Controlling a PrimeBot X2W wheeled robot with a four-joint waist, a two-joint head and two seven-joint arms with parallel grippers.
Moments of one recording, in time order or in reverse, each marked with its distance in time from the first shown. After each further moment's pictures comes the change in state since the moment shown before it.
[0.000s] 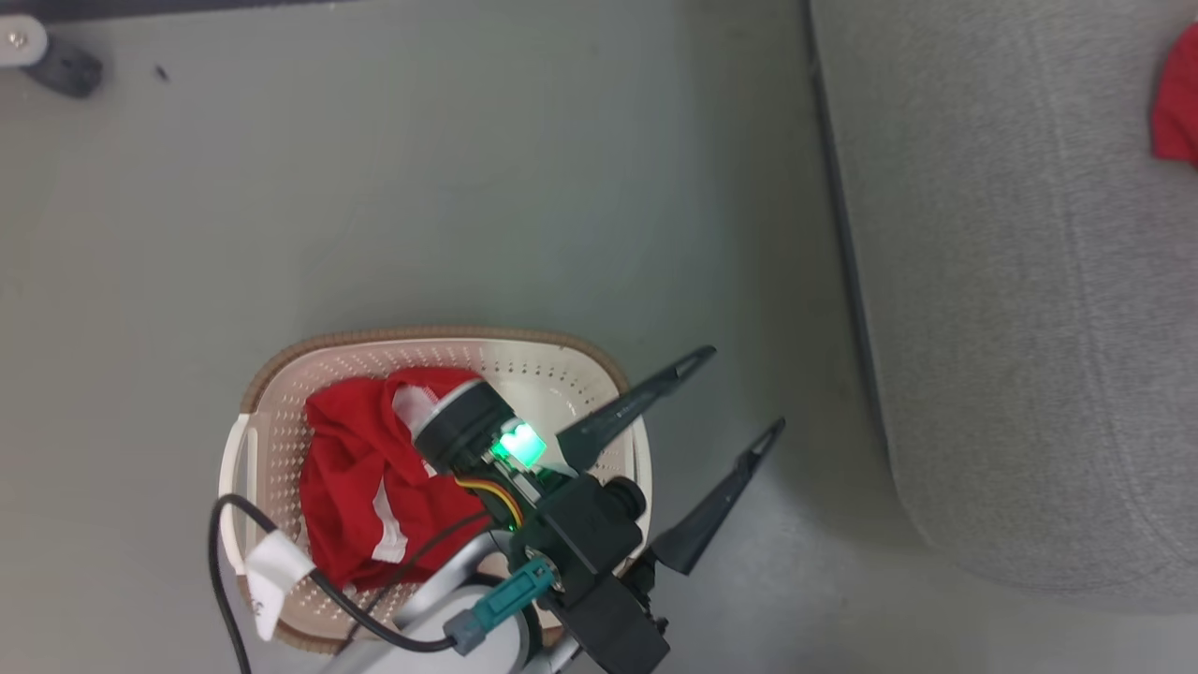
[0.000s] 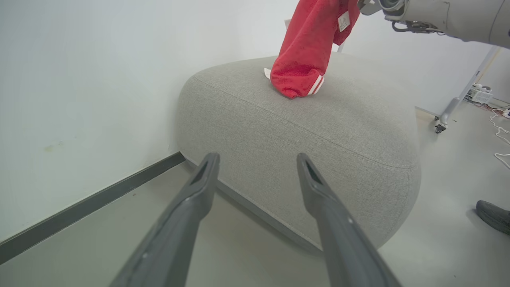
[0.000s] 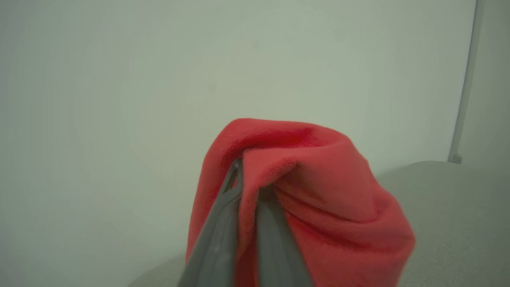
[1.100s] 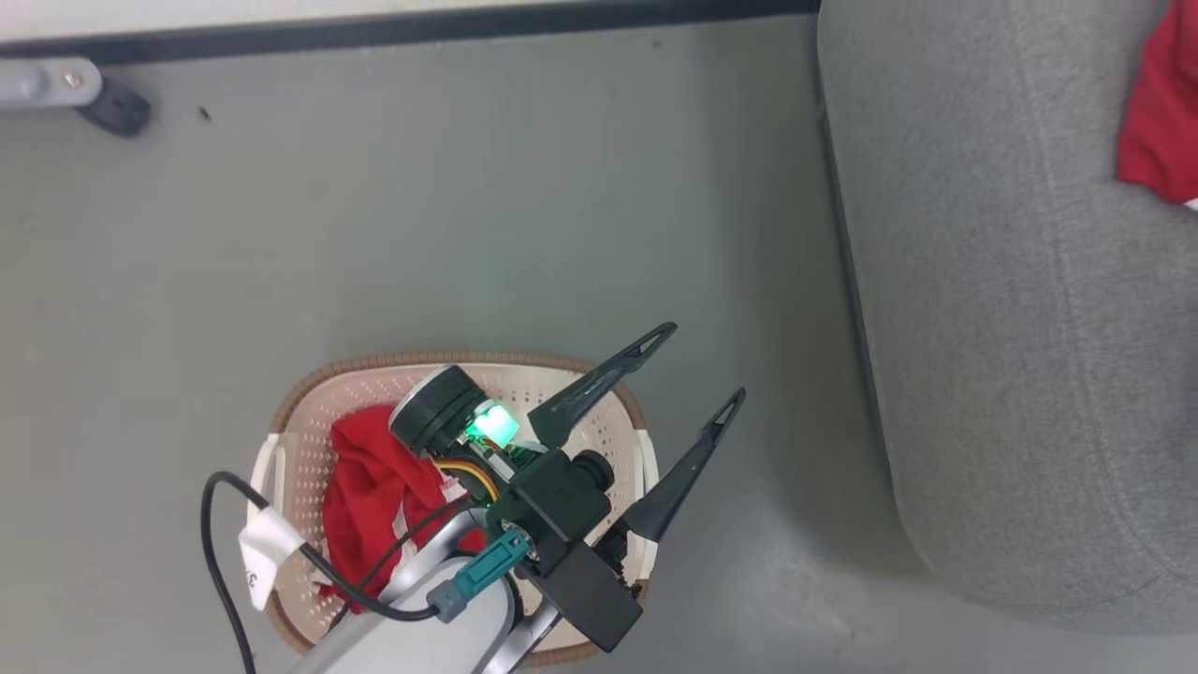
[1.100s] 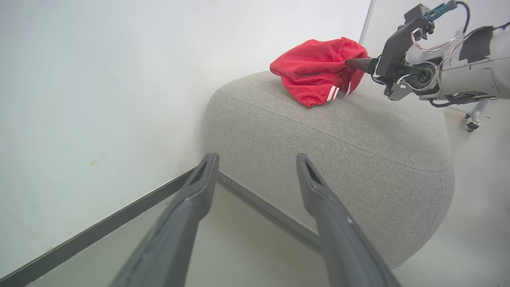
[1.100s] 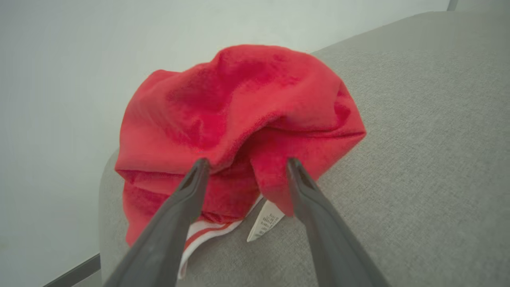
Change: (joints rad) left arm -0.037 -0.009 0.021 0.122 0.007 0.001 -0.090; right arm 0.086 0.153 -0.003 0.367 0.020 0.053 0.000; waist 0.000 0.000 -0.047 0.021
